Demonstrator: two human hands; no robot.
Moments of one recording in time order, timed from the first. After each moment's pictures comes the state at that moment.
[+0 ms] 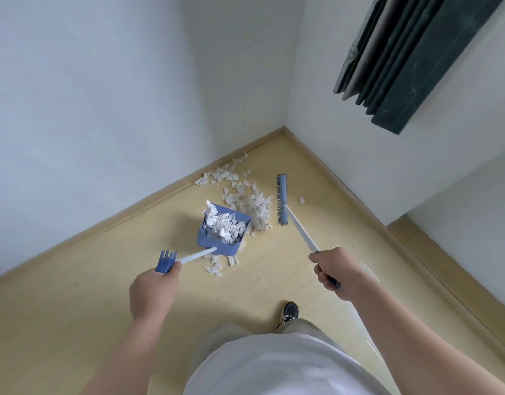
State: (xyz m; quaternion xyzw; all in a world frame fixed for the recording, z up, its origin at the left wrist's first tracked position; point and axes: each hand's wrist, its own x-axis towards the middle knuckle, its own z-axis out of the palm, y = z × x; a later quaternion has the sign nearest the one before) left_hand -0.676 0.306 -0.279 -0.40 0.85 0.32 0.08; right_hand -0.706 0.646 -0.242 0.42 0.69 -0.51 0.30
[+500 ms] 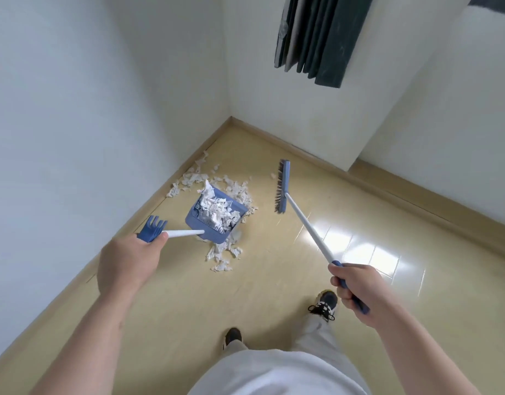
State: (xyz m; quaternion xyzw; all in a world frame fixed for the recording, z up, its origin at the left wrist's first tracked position) left_hand -0.730 0.136 -0.199 -0.13 0.95 0.27 0.10; right_hand -0.529 0.462 -0.206 0.55 0.53 -0.63 0.11
